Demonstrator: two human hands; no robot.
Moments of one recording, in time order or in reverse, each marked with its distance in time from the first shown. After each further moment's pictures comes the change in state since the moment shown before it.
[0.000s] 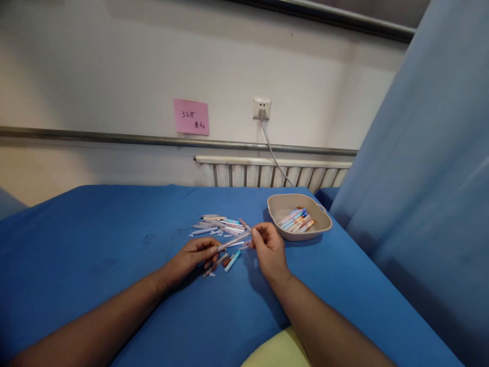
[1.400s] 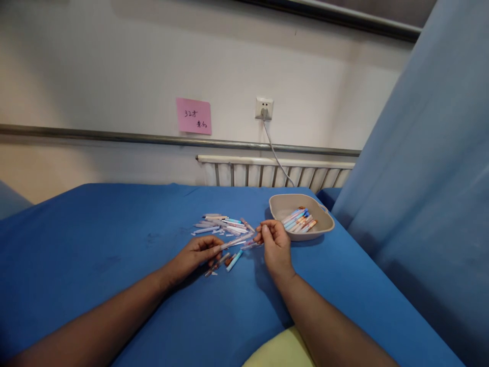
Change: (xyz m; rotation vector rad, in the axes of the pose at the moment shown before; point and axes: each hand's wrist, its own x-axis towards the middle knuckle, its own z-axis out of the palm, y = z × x) left_hand 0.003 -0.011 -0.003 -0.046 0.023 -0.023; right_hand 0.004 -0.003 -0.001 0.131 0.102 0.040
